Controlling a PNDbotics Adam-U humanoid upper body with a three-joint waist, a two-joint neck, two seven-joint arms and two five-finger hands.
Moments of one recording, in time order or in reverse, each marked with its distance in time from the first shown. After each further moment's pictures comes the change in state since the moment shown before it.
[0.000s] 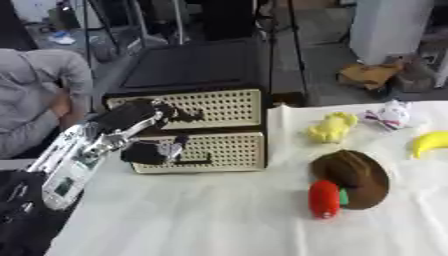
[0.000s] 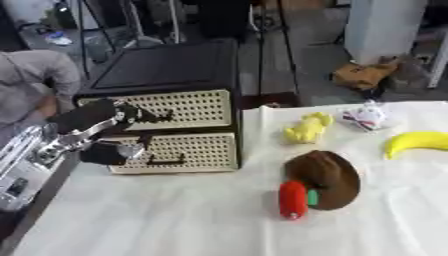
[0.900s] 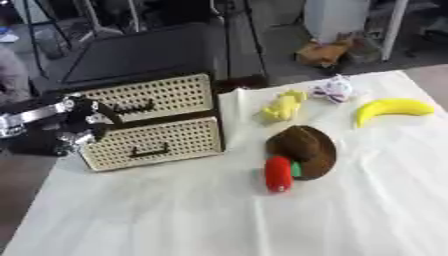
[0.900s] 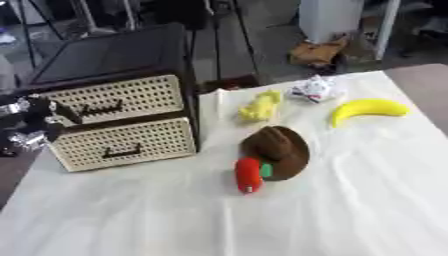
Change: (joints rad) left arm 0.033 0.124 0.034 -0.062 0.420 0.027 -0.243; right arm 0.001 -0.008 0.000 0.000 0.000 0.001 -0.002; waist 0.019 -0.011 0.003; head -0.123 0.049
